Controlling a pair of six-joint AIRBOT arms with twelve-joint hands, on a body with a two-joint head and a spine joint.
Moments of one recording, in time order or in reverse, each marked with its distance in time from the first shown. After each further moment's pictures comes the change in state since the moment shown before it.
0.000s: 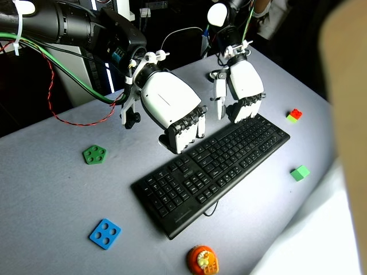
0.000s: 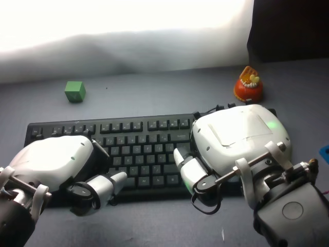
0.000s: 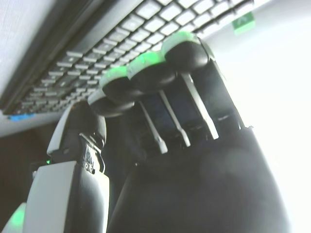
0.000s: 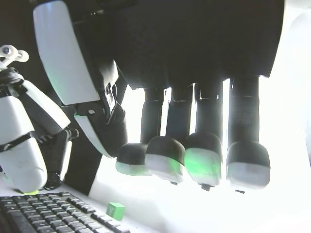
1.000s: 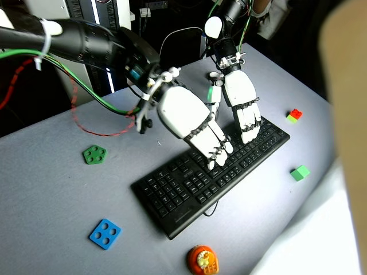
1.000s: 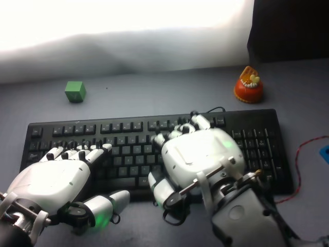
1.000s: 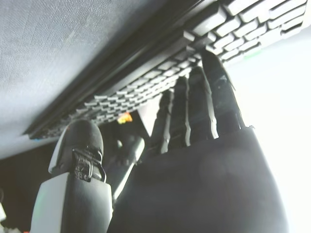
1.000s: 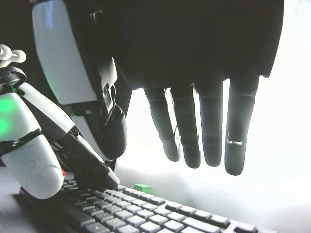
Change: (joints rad) left arm 0.131 -0.068 0.059 0.071 0.032 -0.050; right arm -0.053 -0.167 0.206 -0.001 -0.148 0.090
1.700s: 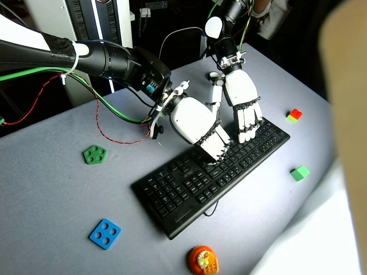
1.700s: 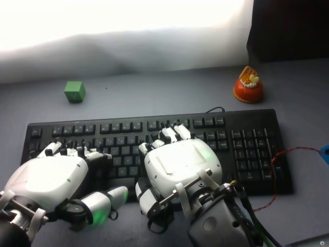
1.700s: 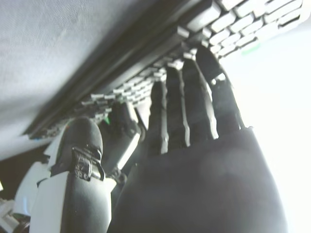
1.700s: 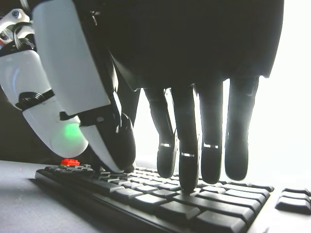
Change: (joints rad) left arm 0.007 0.003 0.008 0.025 0.016 -0.006; right arm -0.036 -0.109 0.107 -0.064 -0.009 0.046
